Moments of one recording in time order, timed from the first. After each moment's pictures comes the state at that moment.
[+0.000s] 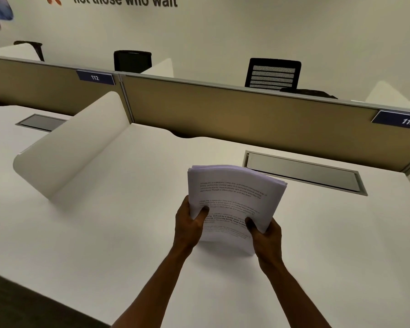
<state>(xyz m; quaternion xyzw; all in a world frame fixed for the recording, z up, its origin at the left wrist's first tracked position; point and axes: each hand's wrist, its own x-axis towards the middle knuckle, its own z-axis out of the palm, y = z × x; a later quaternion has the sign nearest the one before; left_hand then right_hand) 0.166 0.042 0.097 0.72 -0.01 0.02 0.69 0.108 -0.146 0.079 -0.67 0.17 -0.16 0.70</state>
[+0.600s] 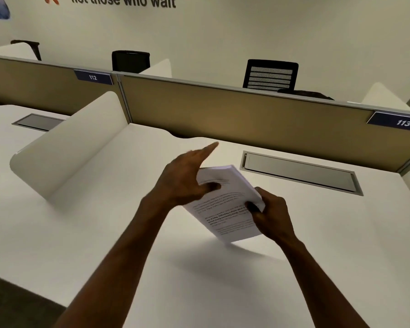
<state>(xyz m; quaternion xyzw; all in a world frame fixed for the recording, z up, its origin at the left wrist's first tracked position) 0.205 0.062 0.249 0.91 -0.29 0.09 0.27 0.131 -0.173 0.160 -0.91 -0.02 -0.17 0.38</state>
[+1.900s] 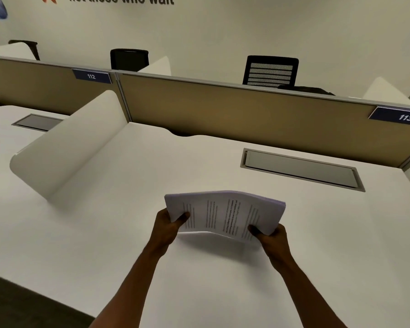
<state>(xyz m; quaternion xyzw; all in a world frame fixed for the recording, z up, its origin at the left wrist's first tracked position) 0.183 0.107 0.062 0.69 0.02 -0.07 0.72 0.100 -0.186 0.063 -0.69 0.16 -0.08 0.70</state>
